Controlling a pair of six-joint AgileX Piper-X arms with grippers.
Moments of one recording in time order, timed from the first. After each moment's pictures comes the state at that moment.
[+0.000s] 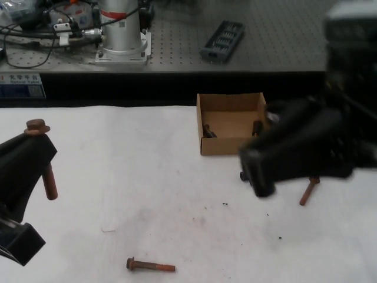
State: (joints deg) left arm -30.7 20.6 -15.8 -3.7 2.4 -16.1; right arm 27.9 81.5 -59.6 82.4 -87.9 -79.2
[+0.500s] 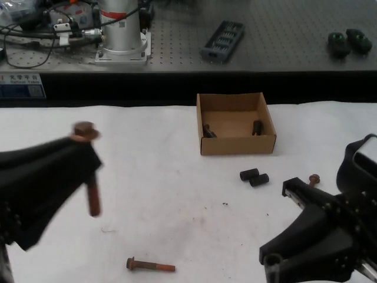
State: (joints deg) left arm -30.7 23.3 -17.5 -11.0 23.5 -22.1; right arm 27.7 87.0 -48.3 76.5 -87.9 -98.5
